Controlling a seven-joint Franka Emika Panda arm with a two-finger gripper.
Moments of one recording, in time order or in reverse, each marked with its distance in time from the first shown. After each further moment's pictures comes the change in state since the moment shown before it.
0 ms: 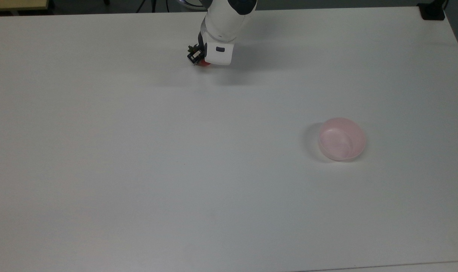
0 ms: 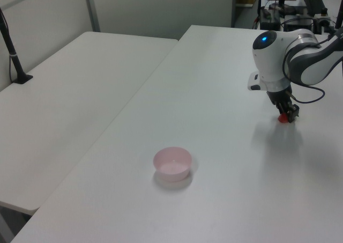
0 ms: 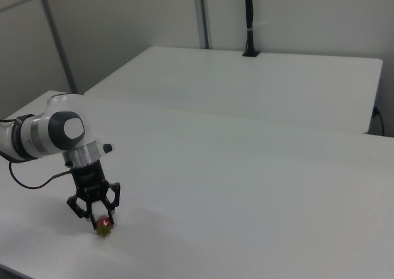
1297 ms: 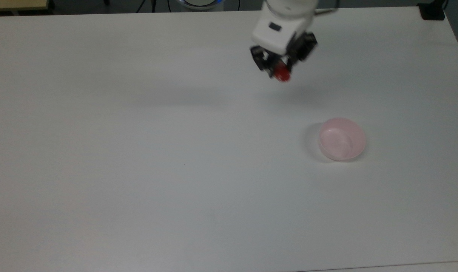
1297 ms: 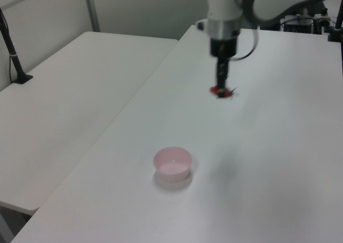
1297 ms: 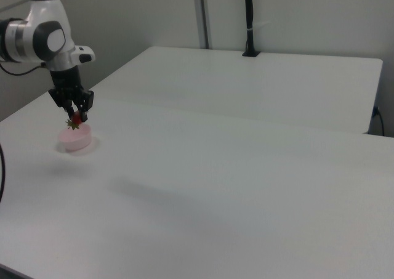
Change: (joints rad) arm 0.107 0.248 0.037 0.795 0.363 -0.200 0.569
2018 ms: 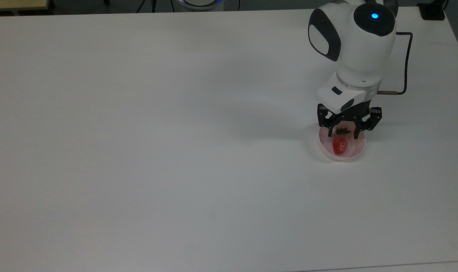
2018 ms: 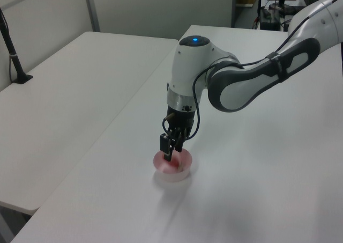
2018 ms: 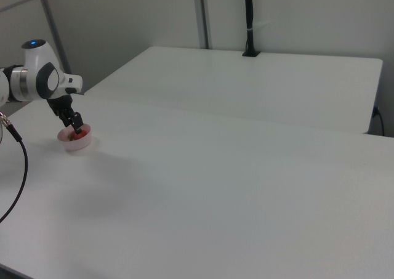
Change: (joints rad) arm 0.159 0.415 0.001 0.260 0.006 0.370 0.530
